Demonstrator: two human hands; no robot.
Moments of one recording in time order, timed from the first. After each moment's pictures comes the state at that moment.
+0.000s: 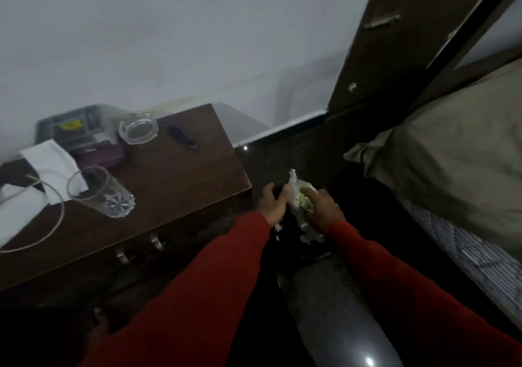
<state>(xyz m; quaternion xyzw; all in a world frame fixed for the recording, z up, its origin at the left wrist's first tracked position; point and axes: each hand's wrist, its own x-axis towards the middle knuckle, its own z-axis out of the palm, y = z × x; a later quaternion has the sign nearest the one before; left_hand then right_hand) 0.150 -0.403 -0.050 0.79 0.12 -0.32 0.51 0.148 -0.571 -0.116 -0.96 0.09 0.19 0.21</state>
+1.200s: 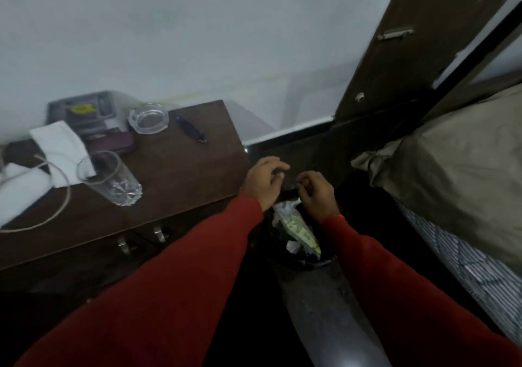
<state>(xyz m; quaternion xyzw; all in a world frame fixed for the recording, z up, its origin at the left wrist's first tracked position) 0.191 -0.368 -0.073 0.87 -0.08 -0.04 0.48 0.176 -0.547 -0.120 -0.93 -0.01 -0.11 0.35</state>
